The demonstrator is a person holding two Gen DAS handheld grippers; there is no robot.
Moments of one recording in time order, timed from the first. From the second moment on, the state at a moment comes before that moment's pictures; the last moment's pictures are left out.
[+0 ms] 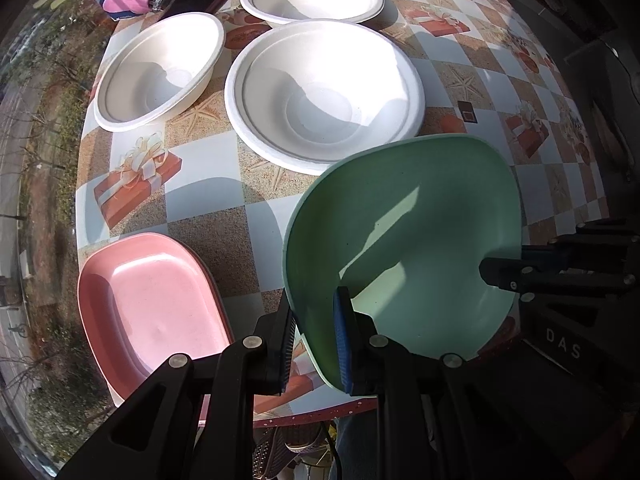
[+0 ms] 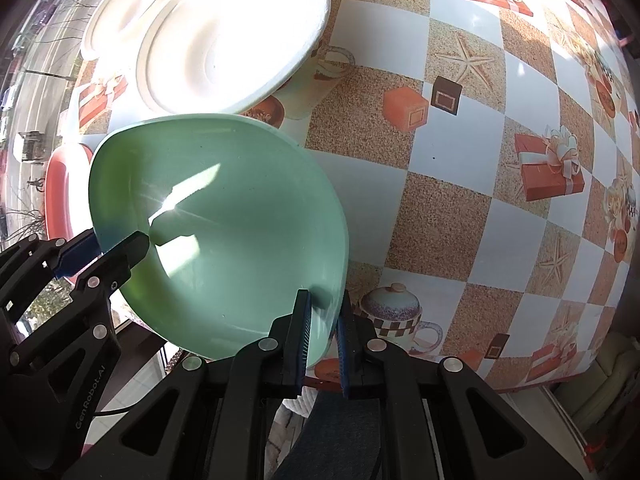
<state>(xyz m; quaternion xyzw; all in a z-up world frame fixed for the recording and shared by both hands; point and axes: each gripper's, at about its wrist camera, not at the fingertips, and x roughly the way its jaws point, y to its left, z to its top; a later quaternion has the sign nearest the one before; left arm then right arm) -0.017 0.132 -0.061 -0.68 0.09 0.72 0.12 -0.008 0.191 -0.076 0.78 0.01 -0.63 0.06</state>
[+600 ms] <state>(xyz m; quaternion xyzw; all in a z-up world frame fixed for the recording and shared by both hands) -0.013 0.093 -0.039 -0.66 0.06 0.74 0.09 -0.010 0.176 -0.052 0.76 0.03 -0.65 0.08</state>
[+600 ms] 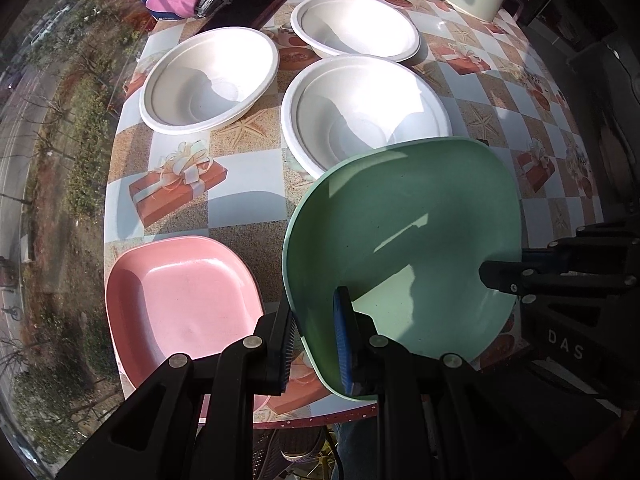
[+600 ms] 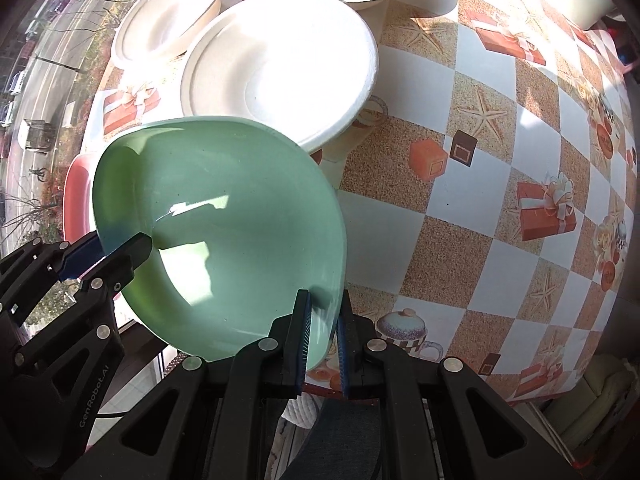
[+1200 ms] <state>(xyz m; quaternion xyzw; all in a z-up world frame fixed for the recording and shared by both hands) -0.007 0.056 -0.021 -0.65 0.03 0.76 0.05 -0.003 0.155 -0.038 0.74 0.07 -0.66 0.11</state>
